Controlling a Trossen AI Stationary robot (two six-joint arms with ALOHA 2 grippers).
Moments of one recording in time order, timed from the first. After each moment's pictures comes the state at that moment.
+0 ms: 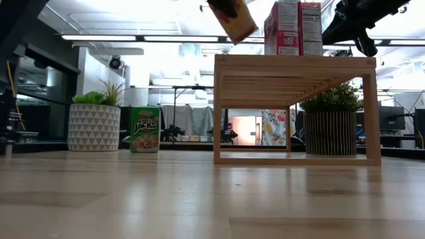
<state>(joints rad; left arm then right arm) 0.24 1.96 2.35 -1.09 -0.18 0.63 -0.25 0.60 0.74 -0.59 0.23 0.80</state>
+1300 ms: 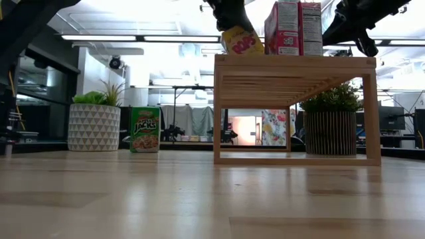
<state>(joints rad) 0.24 2.09 2.35 -1.10 0.04 0.27 -0.25 0.60 0.74 -0.59 0.25 0.80</state>
